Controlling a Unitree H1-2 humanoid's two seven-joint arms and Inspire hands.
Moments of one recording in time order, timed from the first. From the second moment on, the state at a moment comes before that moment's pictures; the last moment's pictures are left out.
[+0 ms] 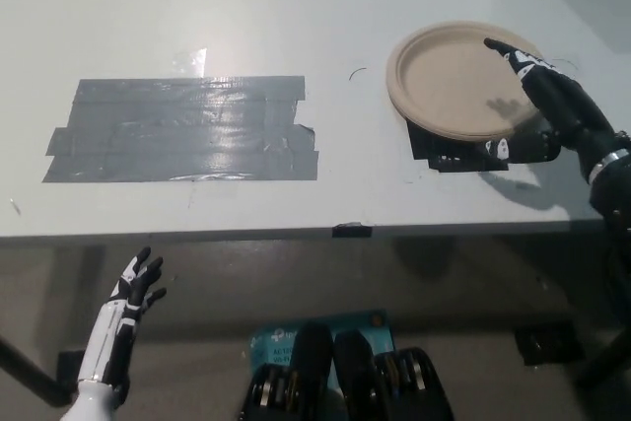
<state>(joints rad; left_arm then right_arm) 0.00 0.15 0.04 0.05 0.03 -0.13 -0.05 -0.66 -0.49 0.34 0.15 -0.33 0.23 0.14</state>
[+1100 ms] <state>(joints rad) -0.02 0.15 0.01 0.06 -0.03 -0.13 -0.12 0.01 -0.25 0.12 -0.45 0.25 0.22 0.15</state>
